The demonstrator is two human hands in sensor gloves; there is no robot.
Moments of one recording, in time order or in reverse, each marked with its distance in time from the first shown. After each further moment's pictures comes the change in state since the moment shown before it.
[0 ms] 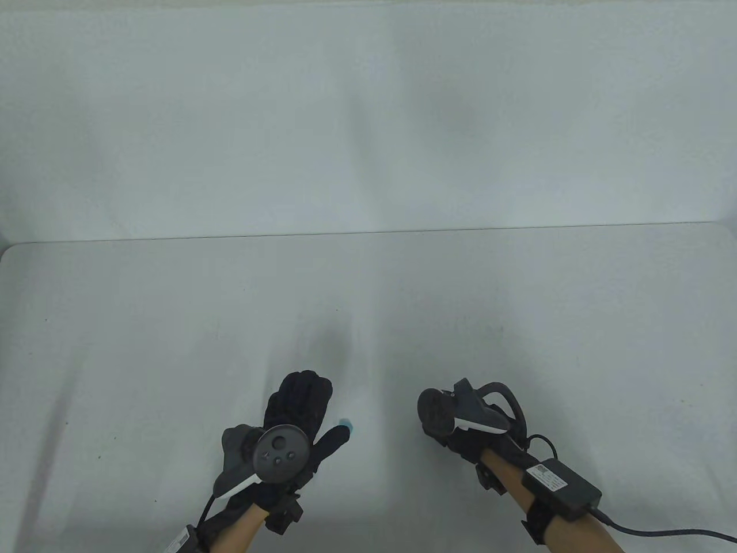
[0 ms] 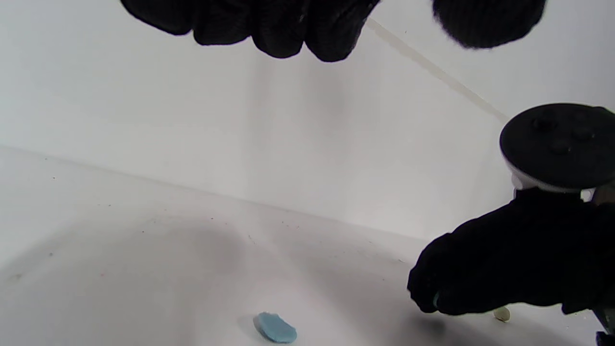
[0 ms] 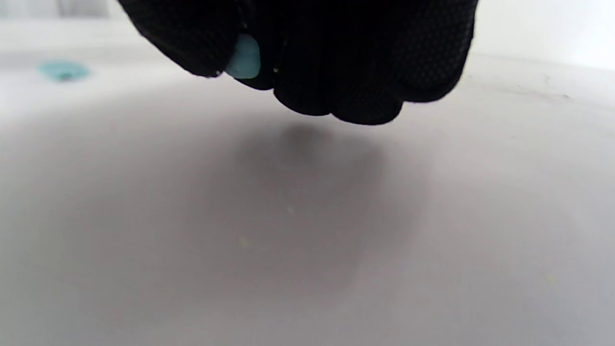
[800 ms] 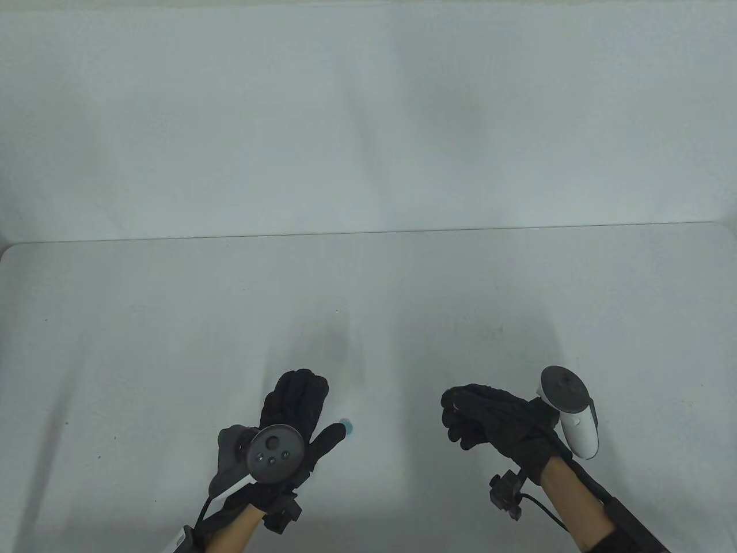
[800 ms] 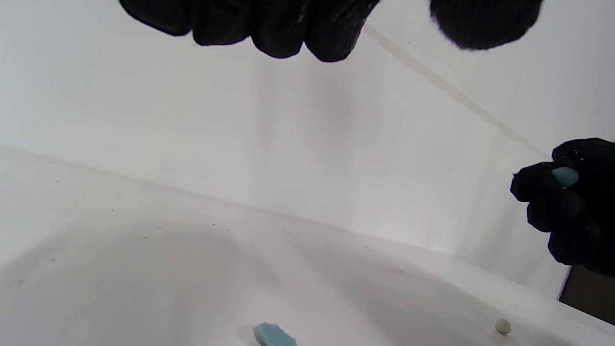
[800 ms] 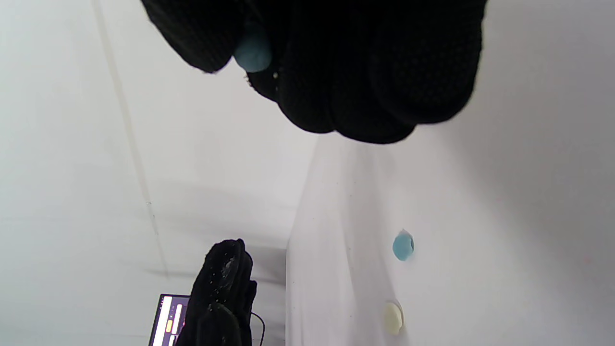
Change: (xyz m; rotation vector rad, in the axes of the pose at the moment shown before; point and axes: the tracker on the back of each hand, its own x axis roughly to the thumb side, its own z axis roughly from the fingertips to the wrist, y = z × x) left_hand -0.003 0.004 0.003 0.021 0.008 0.013; right_hand -0.067 -0.012 0.066 -0.046 -0.020 -1.432
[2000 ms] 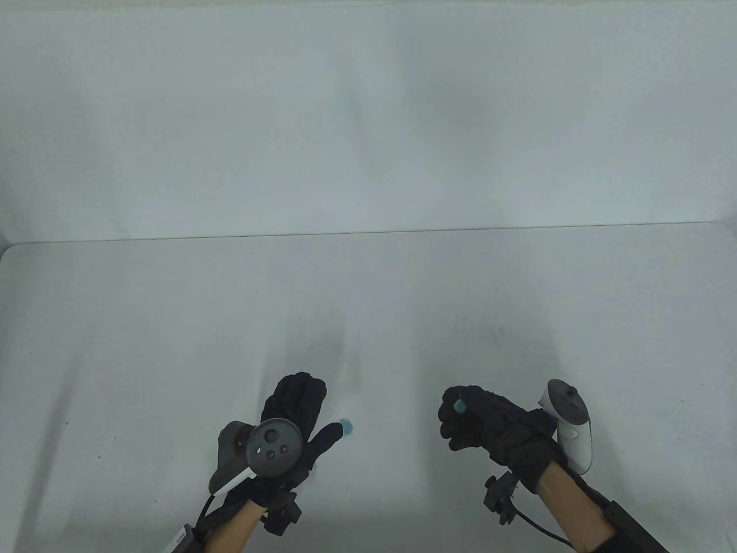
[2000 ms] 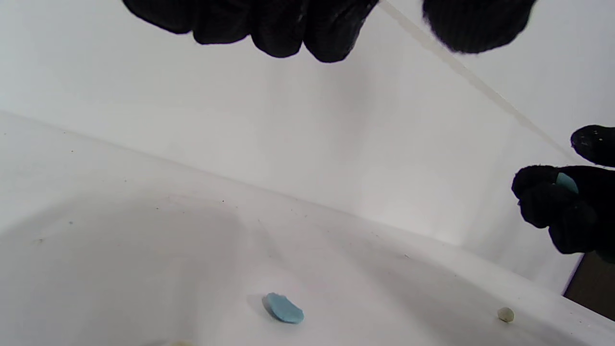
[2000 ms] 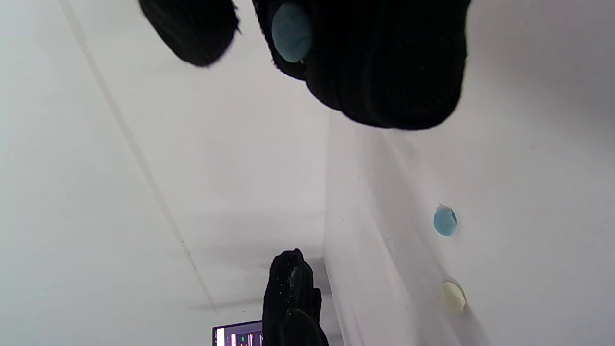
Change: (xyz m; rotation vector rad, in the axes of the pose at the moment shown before) left_hand -0.007 -0.006 -0.003 -0.052 0.034 0.042; right_hand -0.012 0.007 0.003 -0.023 0.006 -0.215
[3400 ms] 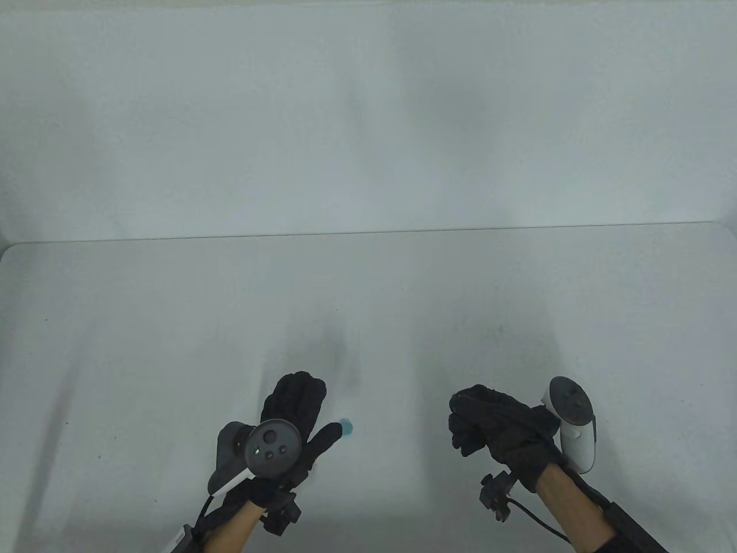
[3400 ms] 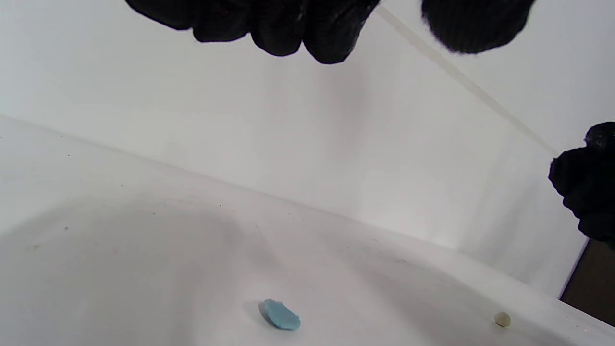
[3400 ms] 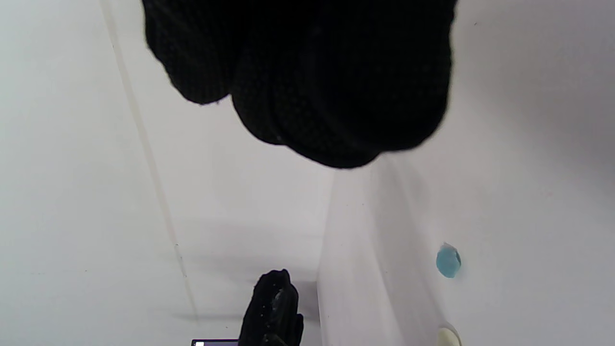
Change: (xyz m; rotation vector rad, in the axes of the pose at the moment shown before) left_hand -0.006 -0.001 0.002 0.017 -0.009 0.006; right_hand 0.010 0.005 0.001 -0.082 -0.062 0.108
